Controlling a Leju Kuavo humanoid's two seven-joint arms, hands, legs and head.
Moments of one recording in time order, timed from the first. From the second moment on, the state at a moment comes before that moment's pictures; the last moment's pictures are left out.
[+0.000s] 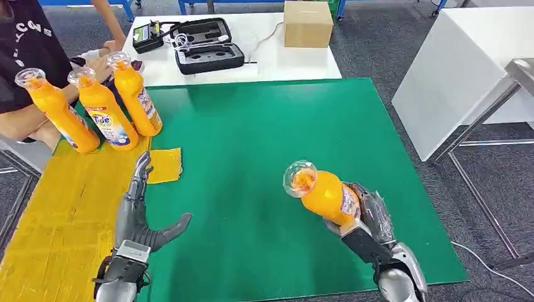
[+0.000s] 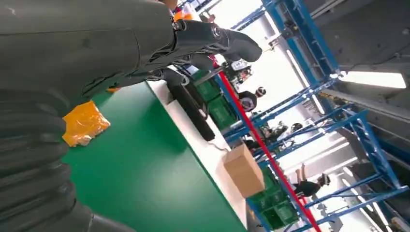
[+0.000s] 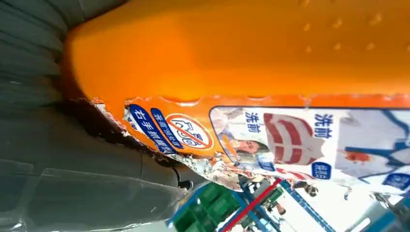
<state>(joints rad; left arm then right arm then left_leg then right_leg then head) 0.07 -0.18 -0.09 -1.62 -0.49 0.23 -0.53 0.10 -0.02 0.02 -1.62 0.53 -0.07 -0.43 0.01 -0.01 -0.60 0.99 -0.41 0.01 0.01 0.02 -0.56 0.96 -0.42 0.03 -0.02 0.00</state>
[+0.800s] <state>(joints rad) 0.01 -0.18 -0.19 -1.53 -0.34 -0.02 -0.42 -0.05 0.24 0.11 -1.41 0.45 -0.08 -0.44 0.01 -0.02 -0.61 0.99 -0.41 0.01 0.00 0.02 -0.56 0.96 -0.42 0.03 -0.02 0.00</state>
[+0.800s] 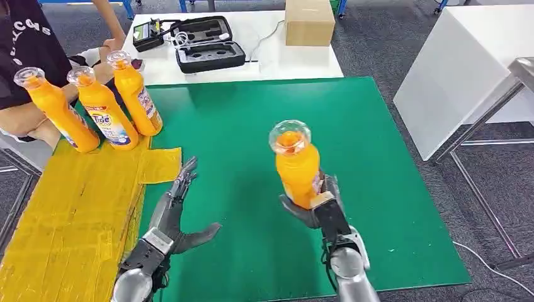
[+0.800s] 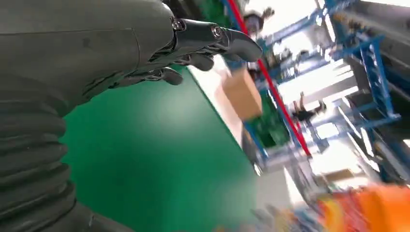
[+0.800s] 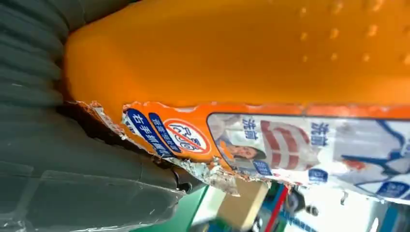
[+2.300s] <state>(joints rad) -0.02 -0.15 -0.16 -1.42 -0.03 -0.11 -0.41 -0.28 0.32 0.61 -0.87 0.54 -0.35 -0.49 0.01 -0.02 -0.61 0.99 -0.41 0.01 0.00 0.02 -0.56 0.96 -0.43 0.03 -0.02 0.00</state>
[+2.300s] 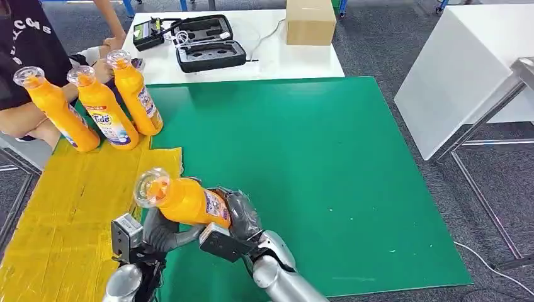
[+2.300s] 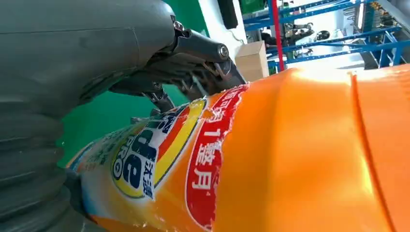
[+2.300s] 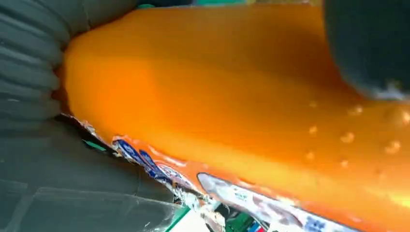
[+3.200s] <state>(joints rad) -0.03 -0.15 -0.16 -1.45 -0.03 -0.07 -0.41 -0.23 0.31 0.59 -0.91 0.50 -0.35 -0.52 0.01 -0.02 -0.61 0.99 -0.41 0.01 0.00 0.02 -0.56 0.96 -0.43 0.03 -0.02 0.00</state>
